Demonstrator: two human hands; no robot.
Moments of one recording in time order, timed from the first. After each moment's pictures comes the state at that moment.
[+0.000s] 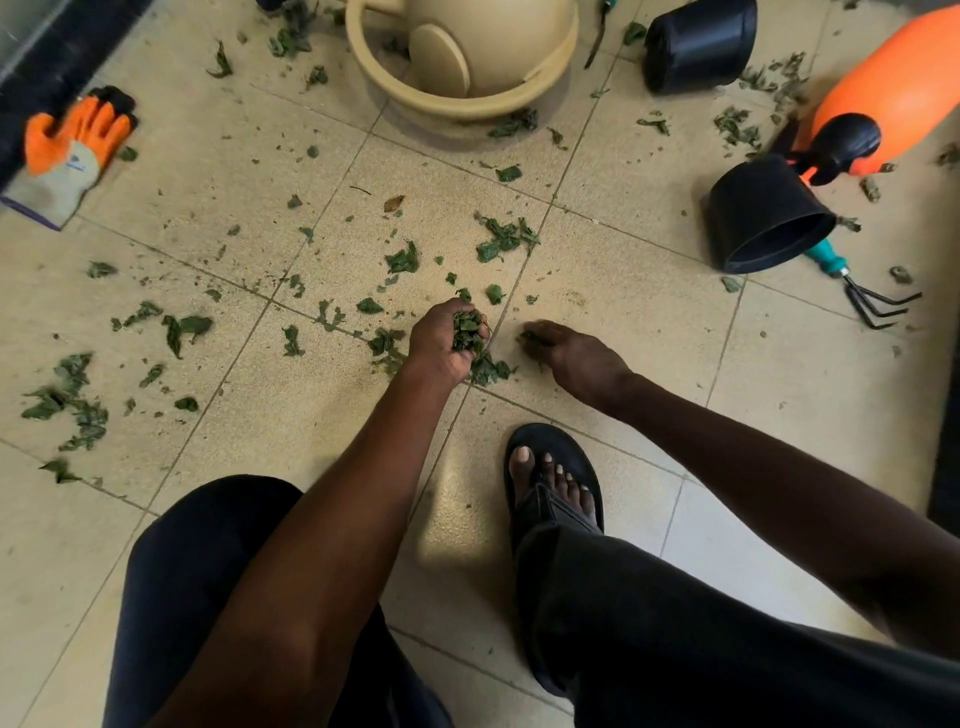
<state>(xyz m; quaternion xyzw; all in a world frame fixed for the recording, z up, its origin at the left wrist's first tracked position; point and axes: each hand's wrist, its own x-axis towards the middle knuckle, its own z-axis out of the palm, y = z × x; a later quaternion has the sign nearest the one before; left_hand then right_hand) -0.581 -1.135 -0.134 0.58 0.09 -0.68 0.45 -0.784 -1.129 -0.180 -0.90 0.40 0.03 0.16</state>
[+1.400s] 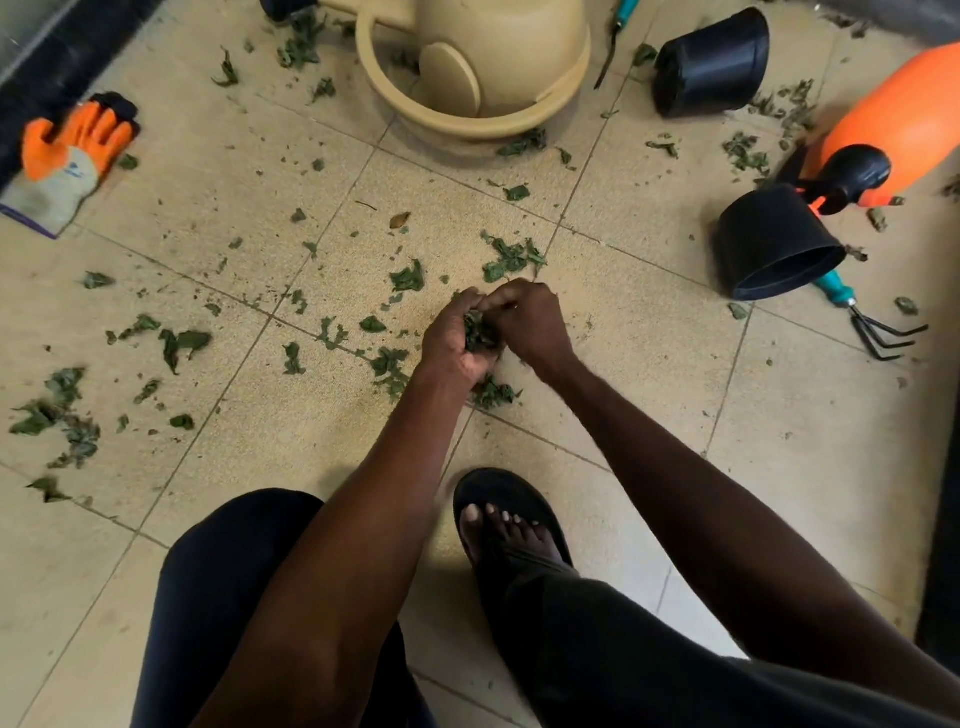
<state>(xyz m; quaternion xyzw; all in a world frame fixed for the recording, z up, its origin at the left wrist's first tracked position) -0.584 -1.161 -0.140 0.51 0.13 -0.70 0.48 -0.687 -1.170 -0.116 -0.60 0.62 -0.24 0.43</state>
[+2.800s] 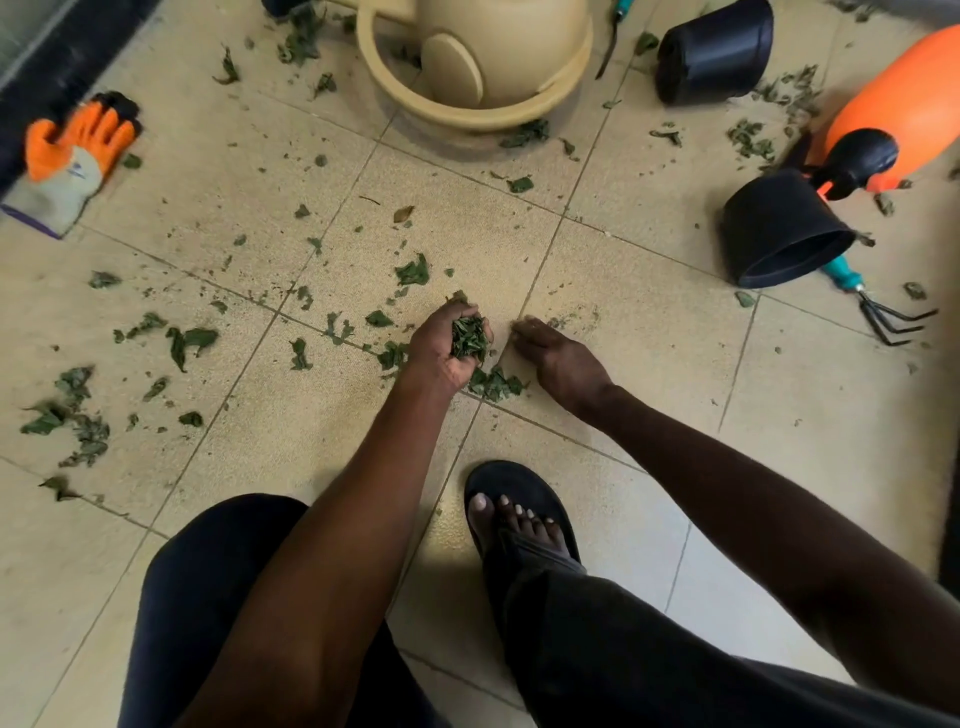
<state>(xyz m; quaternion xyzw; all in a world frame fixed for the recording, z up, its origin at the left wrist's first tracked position) -0.558 -1.149 -0.152 0.58 0.12 -0.68 0.44 -0.751 -1.138 -0.205 -0.89 0.42 -0.07 0.17</state>
